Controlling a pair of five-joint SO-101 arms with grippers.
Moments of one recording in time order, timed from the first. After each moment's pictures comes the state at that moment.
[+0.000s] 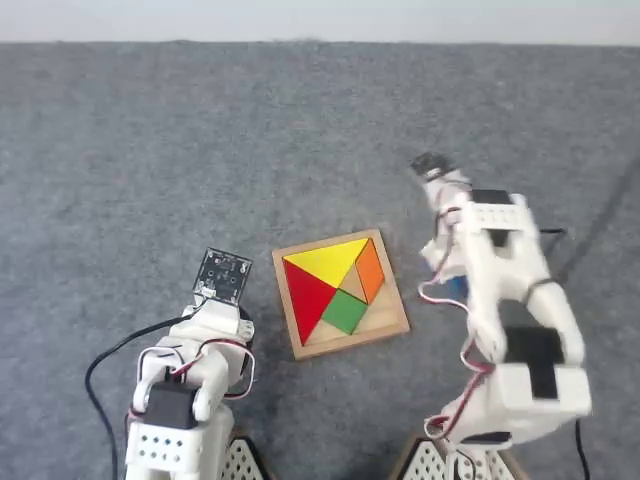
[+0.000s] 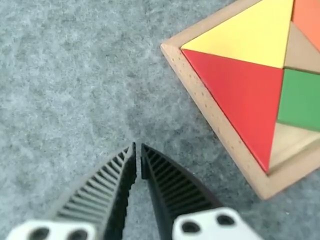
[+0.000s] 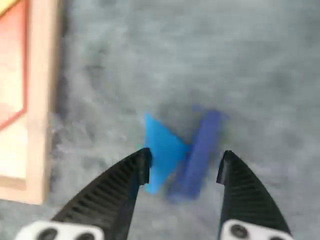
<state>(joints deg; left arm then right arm) 1.5 -103.1 97.1 72.1 -3.9 -0.6 2.1 26.7 62.2 27.9</state>
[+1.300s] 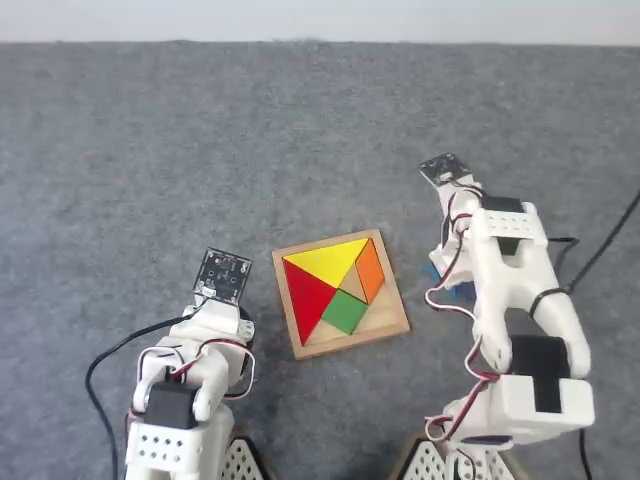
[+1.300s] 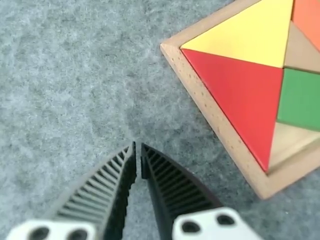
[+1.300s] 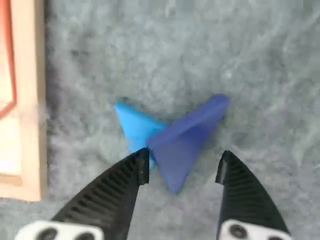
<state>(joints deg) 1.6 -103.1 97.1 72.1 -3.9 -0.5 2.2 30.5 59.6 26.1</state>
